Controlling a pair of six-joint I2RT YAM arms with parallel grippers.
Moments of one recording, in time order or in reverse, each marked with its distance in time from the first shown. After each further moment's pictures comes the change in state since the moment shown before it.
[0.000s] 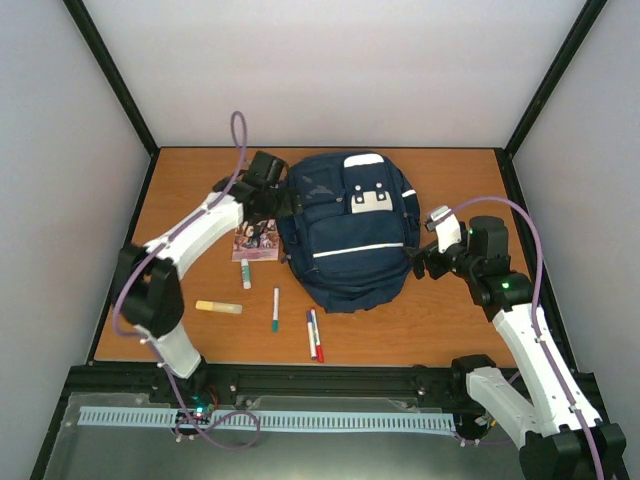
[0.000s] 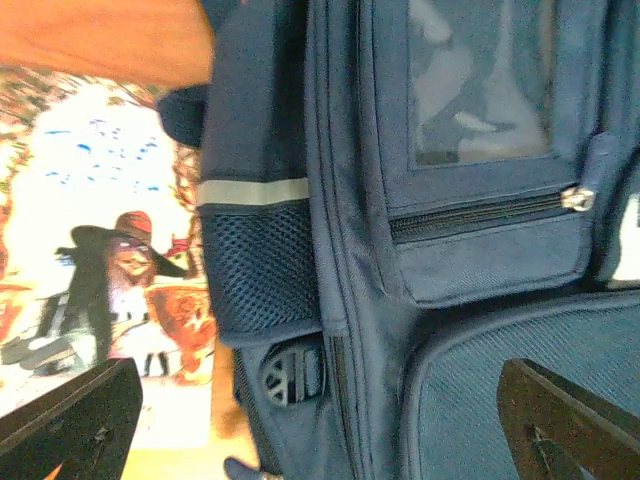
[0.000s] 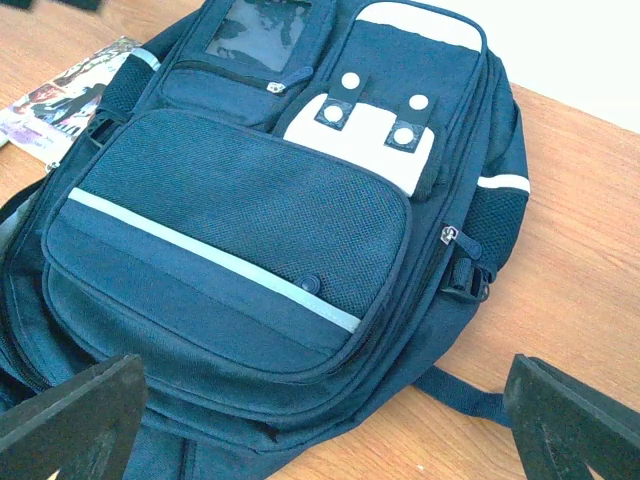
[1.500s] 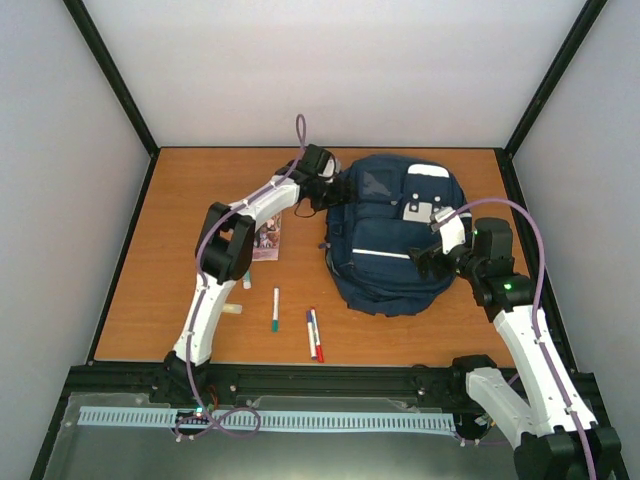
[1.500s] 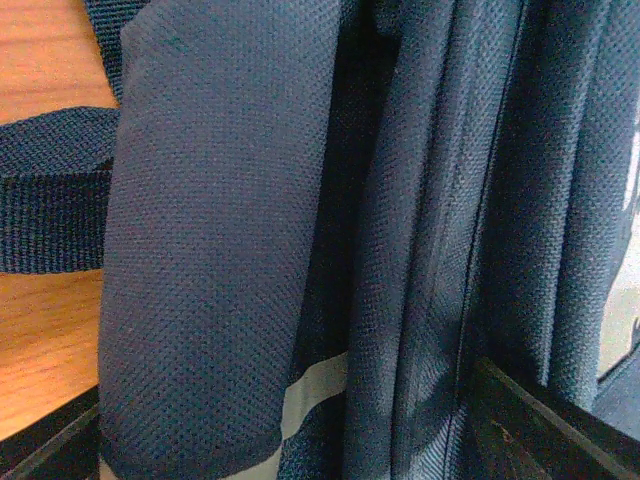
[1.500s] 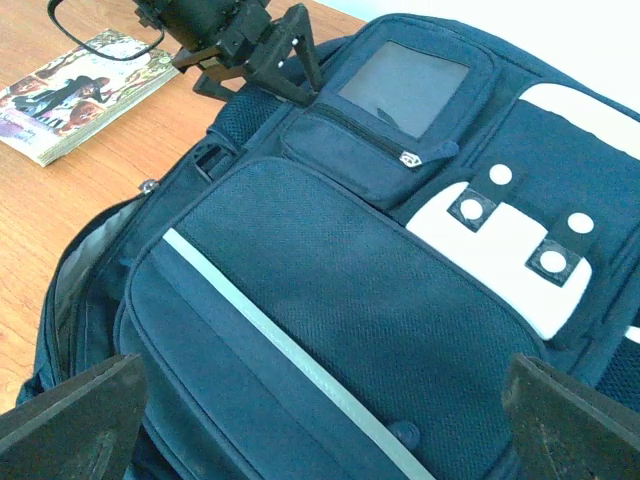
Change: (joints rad) left arm -0.037 0.738 0.588 0.196 0.425 0.017; right arm -0.048 -0.010 -0.016 -0.001 -0.025 -0.031
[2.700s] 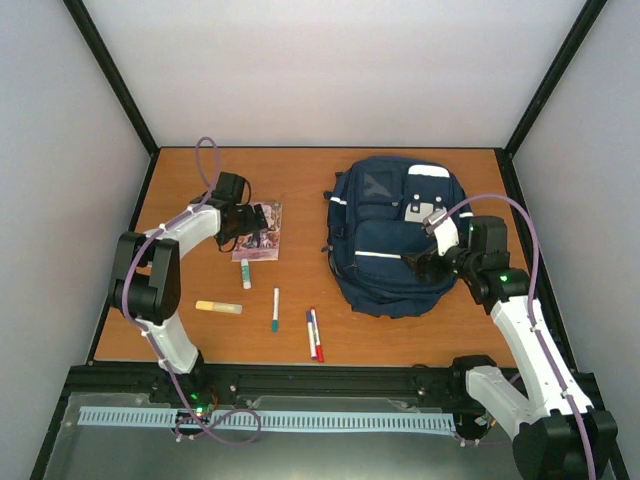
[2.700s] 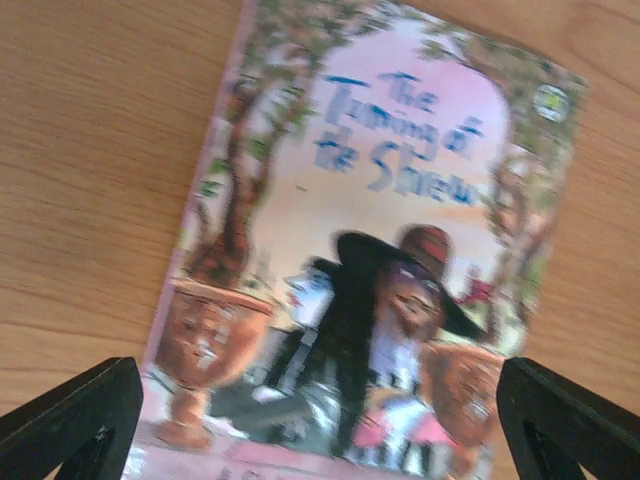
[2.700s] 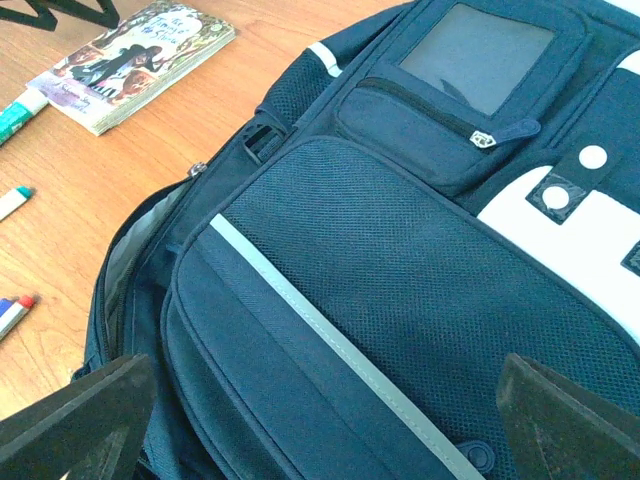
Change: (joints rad) left arm 0.288 -0.631 -0.829 0.003 -0.396 0.012; right arm -0.017 0.060 0.000 -0.031 -0.105 -0.034
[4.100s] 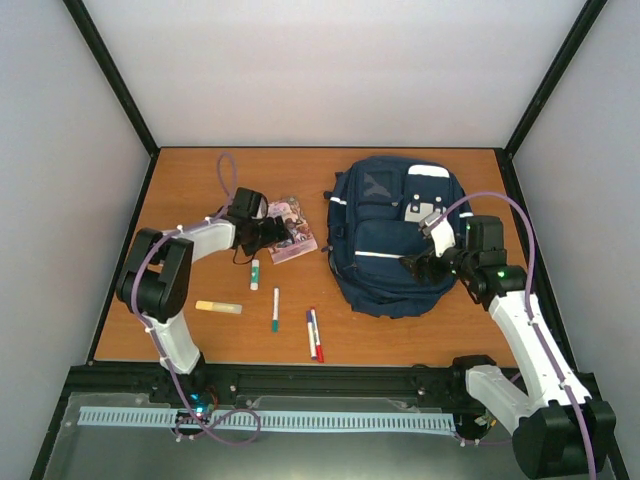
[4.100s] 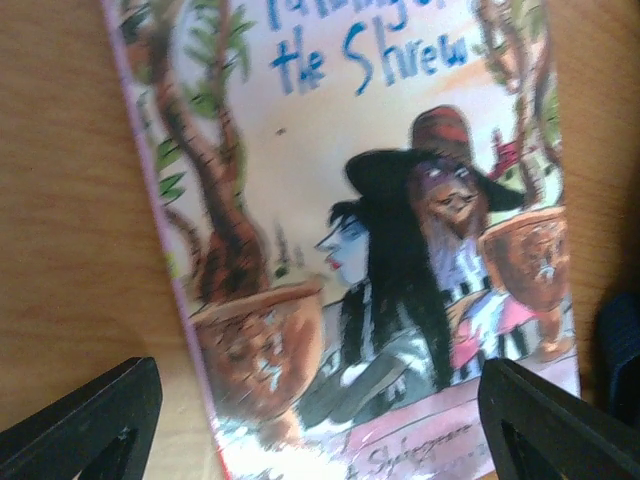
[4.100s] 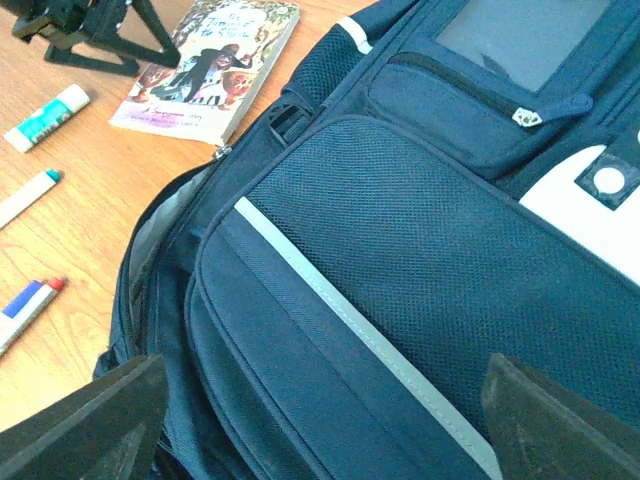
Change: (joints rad) left arm -0.084 0.055 -0.126 0.252 0.217 -0.072; right arm 0.000 0.041 0.000 -0.021 -0.043 -0.016
